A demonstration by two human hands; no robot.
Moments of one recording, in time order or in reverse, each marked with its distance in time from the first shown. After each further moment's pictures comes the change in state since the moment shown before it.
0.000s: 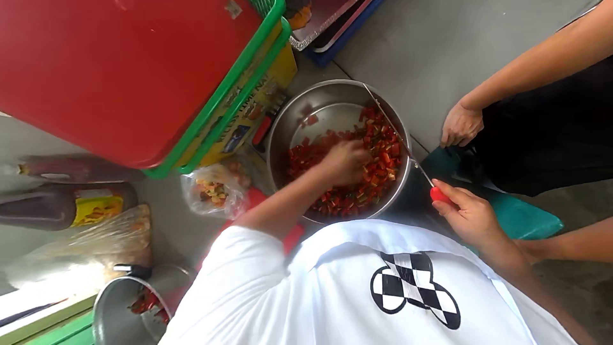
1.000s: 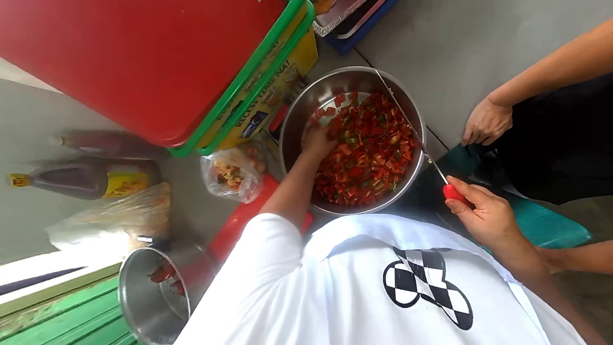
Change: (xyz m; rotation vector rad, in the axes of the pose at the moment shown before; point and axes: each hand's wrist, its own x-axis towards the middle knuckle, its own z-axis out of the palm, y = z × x) left_hand -0.027 -0.094 -0.005 -0.077 0.189 -0.712; right_hand 0.006 0.001 0.002 0.021 0.000 -0.103
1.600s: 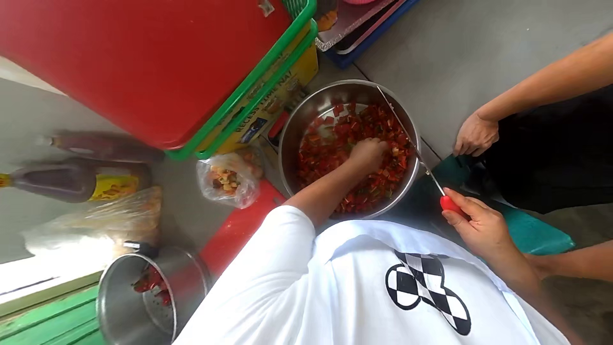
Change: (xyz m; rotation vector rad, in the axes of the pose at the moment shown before) left_hand -0.008 0.114 0.047 0.132 -0.115 0.486; right_hand -0.008 -0.008 -0.002 -0.011 0.026 0.004
